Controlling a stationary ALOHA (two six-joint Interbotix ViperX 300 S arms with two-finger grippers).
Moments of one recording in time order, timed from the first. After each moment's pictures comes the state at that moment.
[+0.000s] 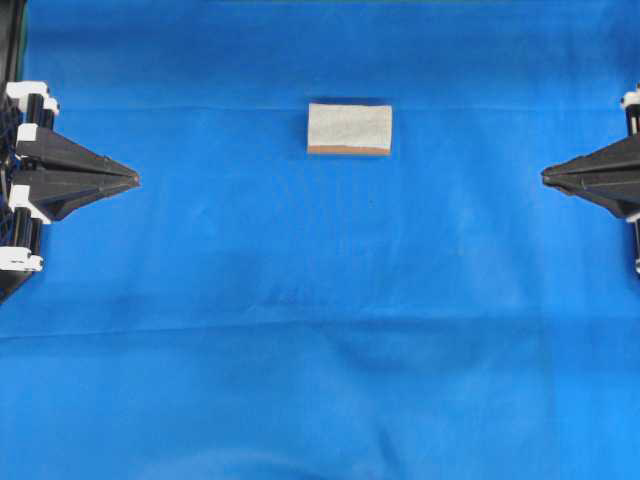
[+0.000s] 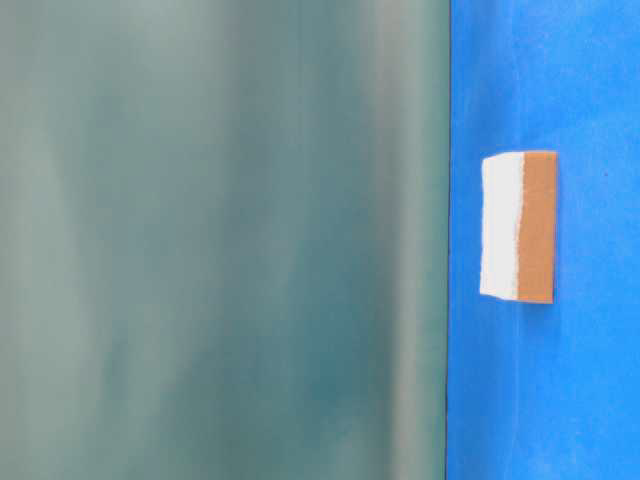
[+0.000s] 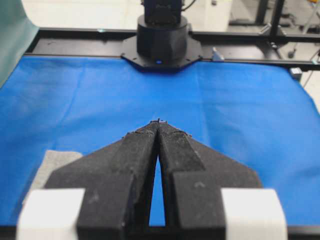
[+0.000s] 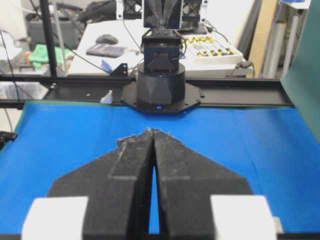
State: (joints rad) left arm 0.00 -0.97 1.18 0.00 -0.29 0.00; right arm 0.00 -0.97 1.17 0.00 -0.29 0.00
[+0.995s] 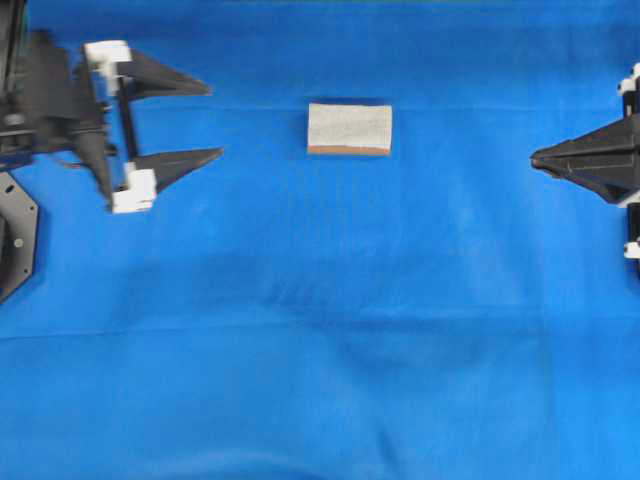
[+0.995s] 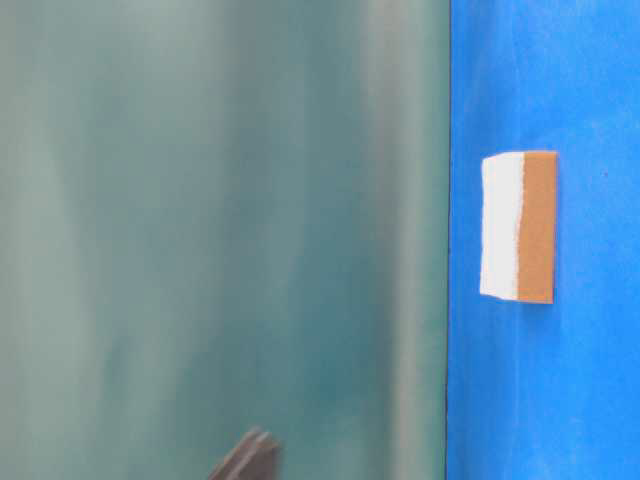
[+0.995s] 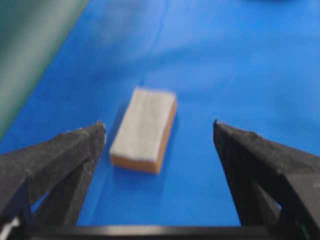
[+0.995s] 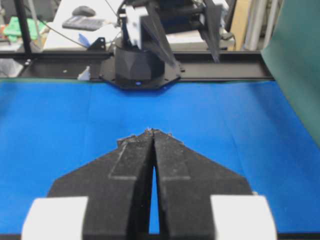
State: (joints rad) left arm 0.24 -0.50 1.05 -0.02 -0.35 0.14; right arm -0.06 -0.94 1.13 0.00 -0.18 0.00
